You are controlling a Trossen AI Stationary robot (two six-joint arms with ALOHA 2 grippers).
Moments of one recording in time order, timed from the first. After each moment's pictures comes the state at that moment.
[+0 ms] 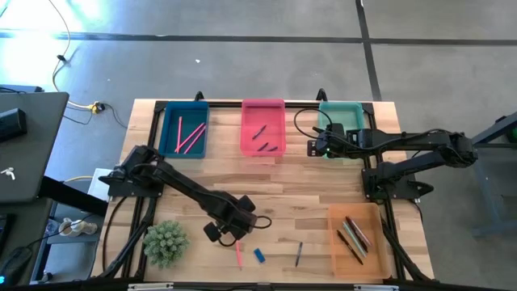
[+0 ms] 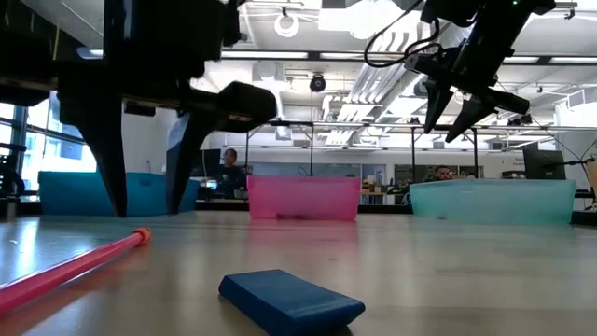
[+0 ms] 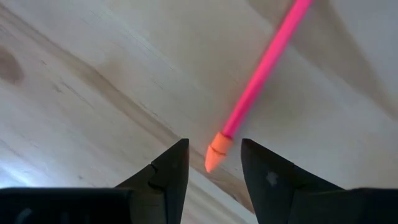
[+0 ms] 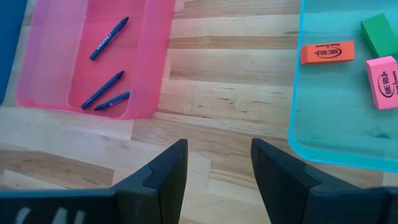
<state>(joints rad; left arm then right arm) -0.30 1.96 1.32 -0.81 0.00 0.48 -0.14 1.14 0.84 -0.78 0.37 1.26</state>
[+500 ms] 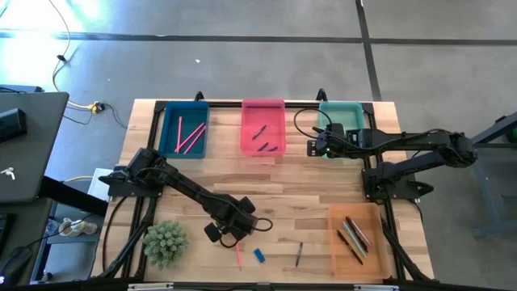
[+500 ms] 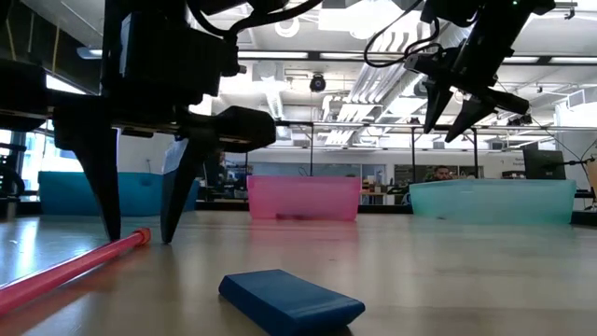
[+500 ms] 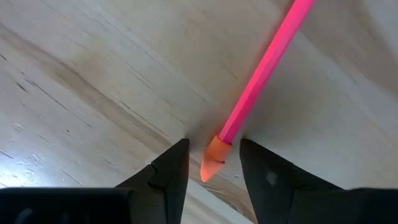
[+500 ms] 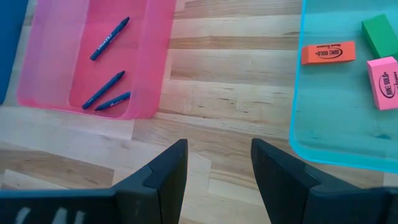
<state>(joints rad) -0.30 2.01 1.32 -0.80 0.00 0.48 -0.14 1.14 0.84 -0.78 0.37 1.25</state>
